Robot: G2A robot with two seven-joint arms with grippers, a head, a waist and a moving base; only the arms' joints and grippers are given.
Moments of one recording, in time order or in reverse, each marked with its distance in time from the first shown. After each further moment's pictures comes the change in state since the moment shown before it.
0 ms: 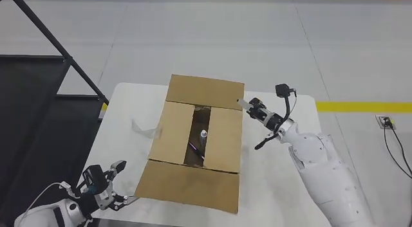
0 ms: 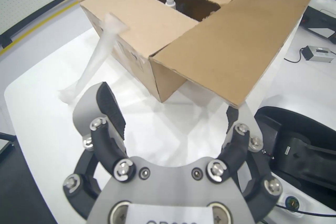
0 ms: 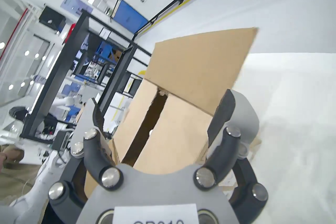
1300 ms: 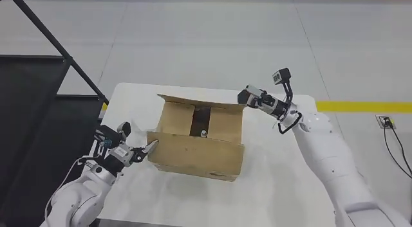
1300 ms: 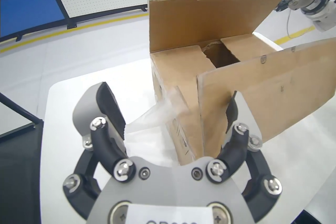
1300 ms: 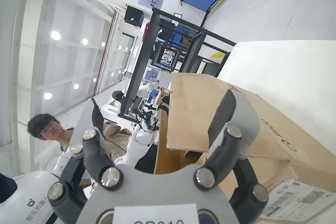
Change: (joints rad) left arm -0.220 -0.045 0.257 -0.045 -0.246 0.602 -0.246; right arm 0.341 -0.074 -0.039 0.574 0.732 -0.325 0.704
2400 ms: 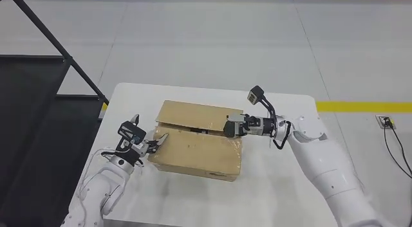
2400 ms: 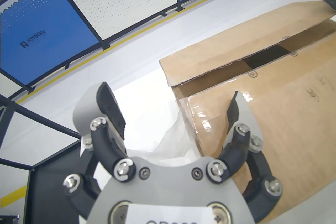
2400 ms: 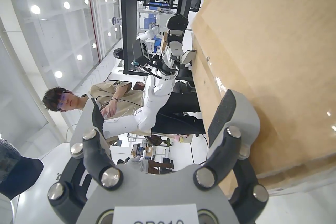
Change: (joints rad) left arm -0.141 -0.031 0.166 0.148 0.294 0.151 0.131; right arm -0.127 0.045 -0.077 -0.285 -0.035 0.362 0.158
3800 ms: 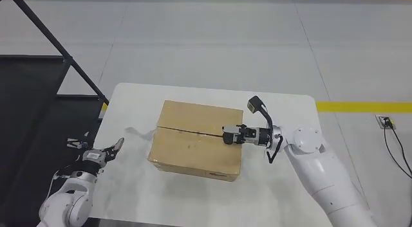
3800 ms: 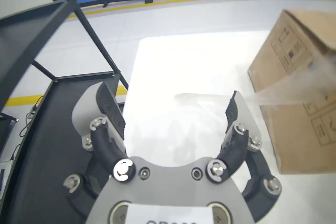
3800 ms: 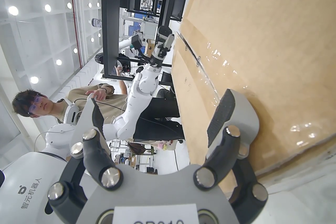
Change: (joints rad) left arm 0.118 0.011 -0.247 0.169 -0.200 0.012 -0.024; right arm -0.117 0.025 0.009 -0.137 -0.131 -0.050 -0.139
